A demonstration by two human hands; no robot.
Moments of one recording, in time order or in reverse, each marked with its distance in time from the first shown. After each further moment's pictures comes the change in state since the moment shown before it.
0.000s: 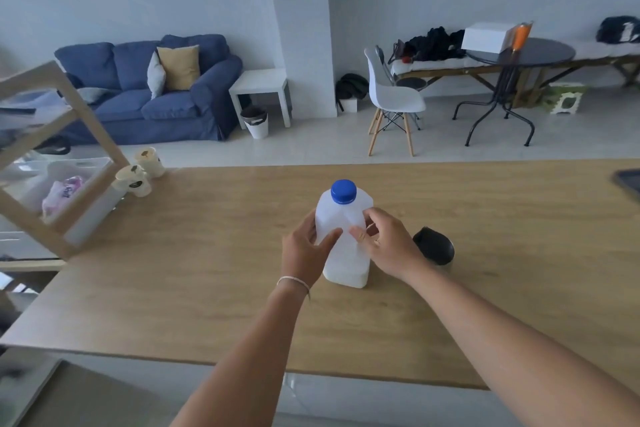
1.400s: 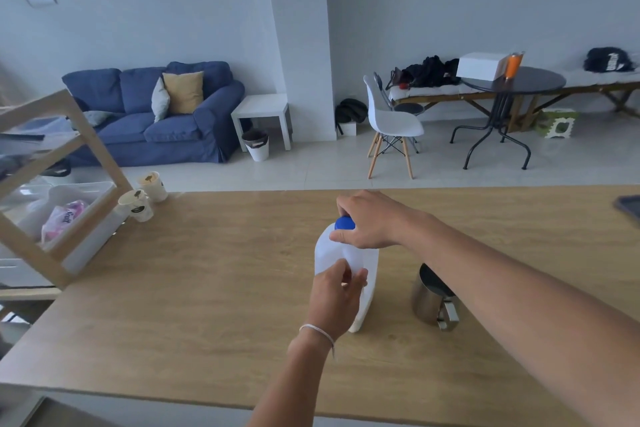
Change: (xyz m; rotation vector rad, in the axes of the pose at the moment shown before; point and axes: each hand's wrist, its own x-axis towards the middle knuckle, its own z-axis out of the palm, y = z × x) left_hand -0.019 -0.001 0.025 0.225 -0.090 0.101; right_hand 0.072 -0.087 -0.043 -0.621 -0.309 -0.230
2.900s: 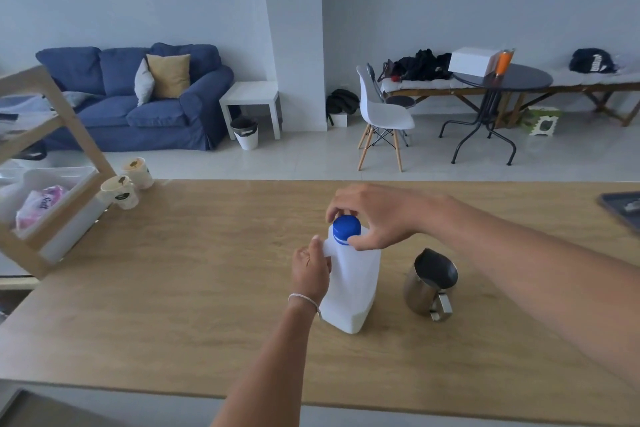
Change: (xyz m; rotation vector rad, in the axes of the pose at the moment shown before) left_hand 0.030 -0.007 -0.015 -0.445 0.140 -0.281; right_hand -0.011 0.005 -0.020 0.041 -0.143 -0.266
